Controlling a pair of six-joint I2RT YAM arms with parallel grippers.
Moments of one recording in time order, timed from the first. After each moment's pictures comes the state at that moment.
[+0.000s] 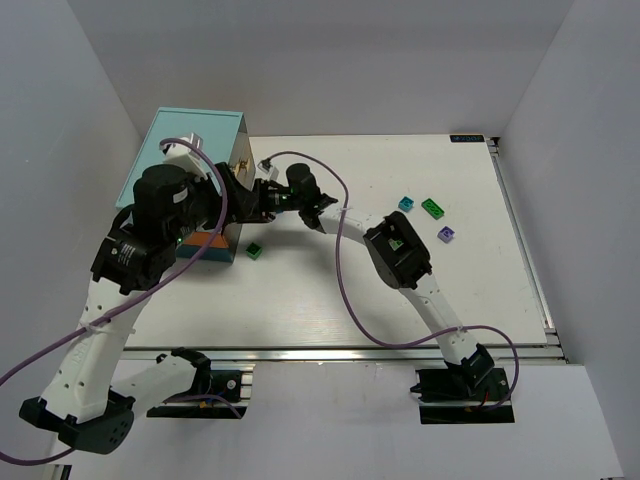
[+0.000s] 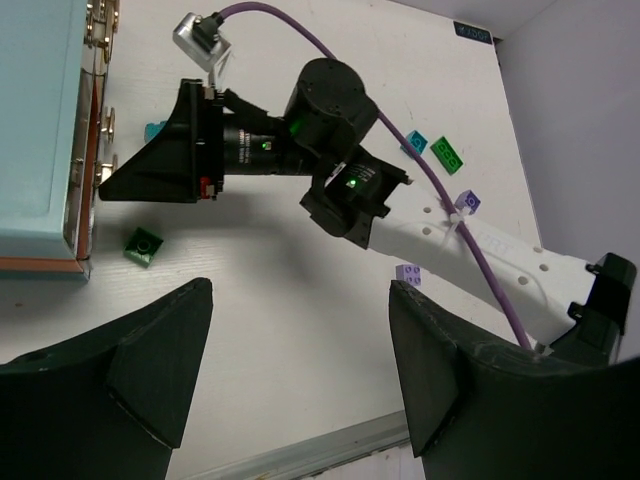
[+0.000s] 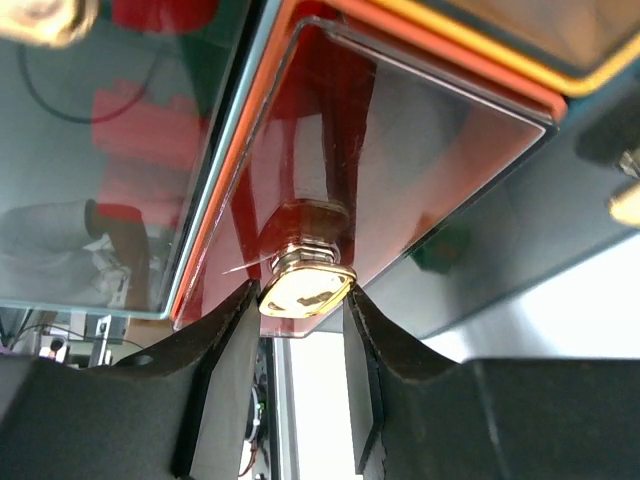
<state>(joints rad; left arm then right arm) -0.42 1.01 1.44 -0.81 -0.05 -0.51 0.77 2.57 2.03 0.40 -0.82 1.00</state>
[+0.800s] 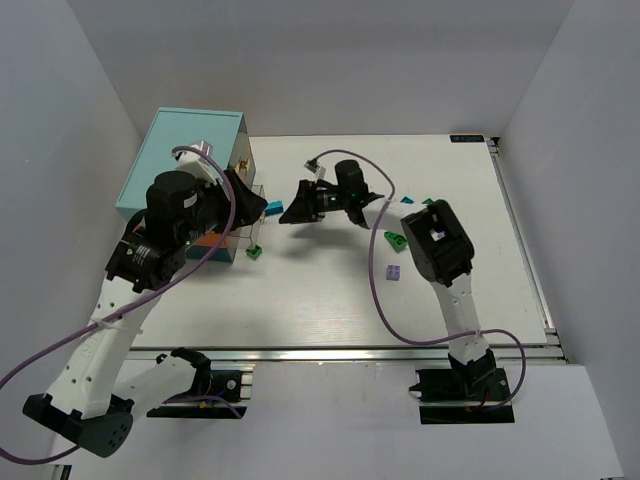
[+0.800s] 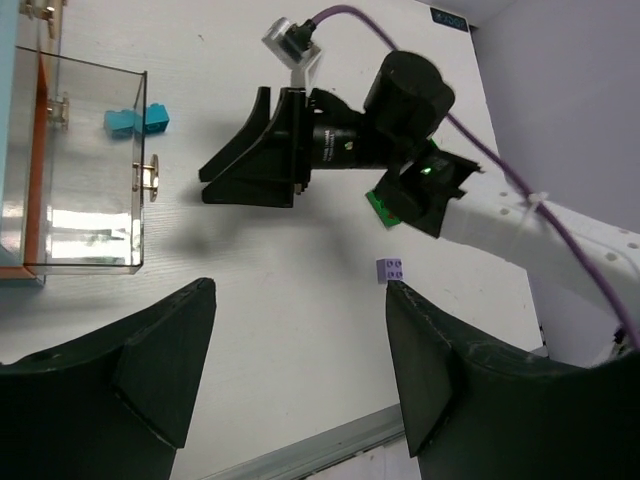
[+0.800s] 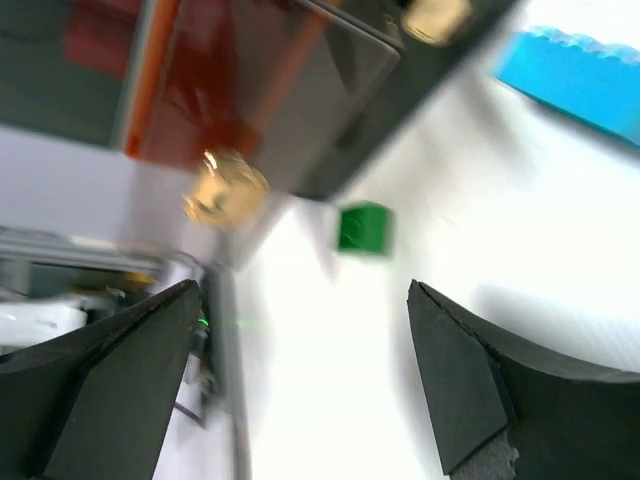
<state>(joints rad) -0.42 0.98 1.30 -0.69 0.01 -0.55 0.59 2.31 1.56 0.46 -0.93 0.79</state>
